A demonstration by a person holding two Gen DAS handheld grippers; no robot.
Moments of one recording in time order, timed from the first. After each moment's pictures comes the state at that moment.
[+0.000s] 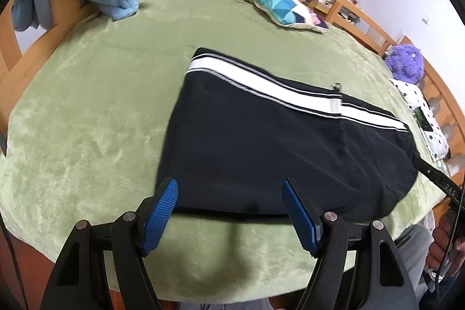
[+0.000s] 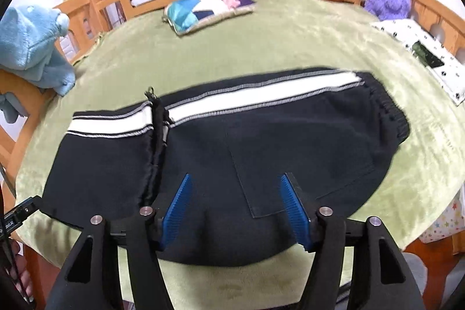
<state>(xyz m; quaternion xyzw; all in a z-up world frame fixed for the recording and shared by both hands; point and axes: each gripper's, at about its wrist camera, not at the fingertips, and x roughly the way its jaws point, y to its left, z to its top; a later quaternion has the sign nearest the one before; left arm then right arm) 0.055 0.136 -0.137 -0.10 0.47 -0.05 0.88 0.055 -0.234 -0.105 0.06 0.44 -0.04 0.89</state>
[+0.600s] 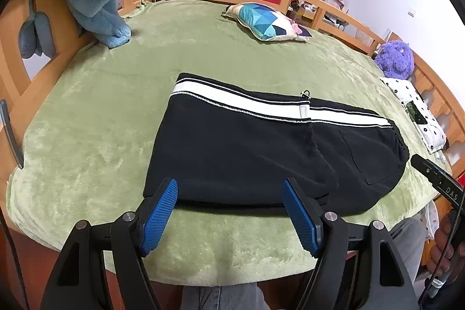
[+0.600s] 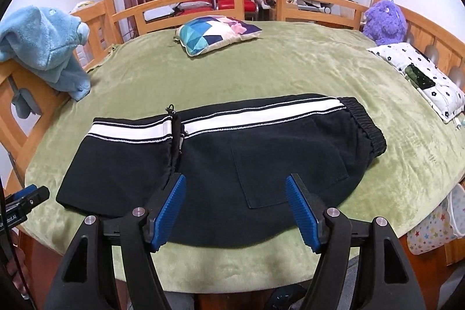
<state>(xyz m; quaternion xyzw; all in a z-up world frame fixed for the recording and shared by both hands) 0.021 0.106 -0.095 -0.07 0.43 -0.05 0.90 0.011 -0.228 -0.068 0.04 0.41 -0.03 0.91</state>
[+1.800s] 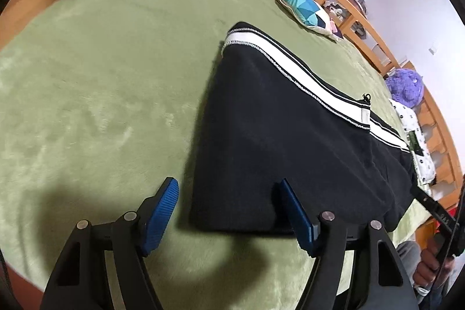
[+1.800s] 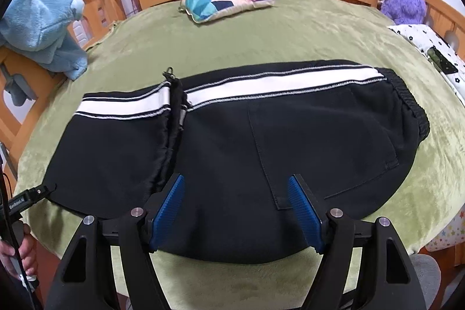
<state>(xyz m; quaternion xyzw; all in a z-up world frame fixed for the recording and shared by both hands) 0.080 0.188 -0.208 -0.20 0.48 -0.06 0.85 0.062 -0.220 -0.144 0.05 0.47 -0.01 0.88</state>
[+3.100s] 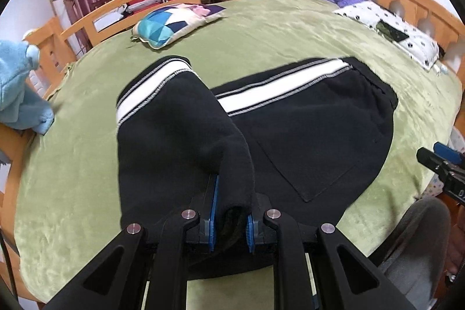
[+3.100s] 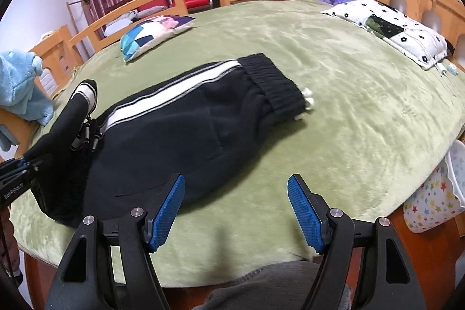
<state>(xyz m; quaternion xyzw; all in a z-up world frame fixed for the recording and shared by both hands) 0.065 -0.156 -0.120 0.14 0.42 -0.11 0.89 -0.002 -0.423 -0.144 0.12 0.42 -0.08 0.89</state>
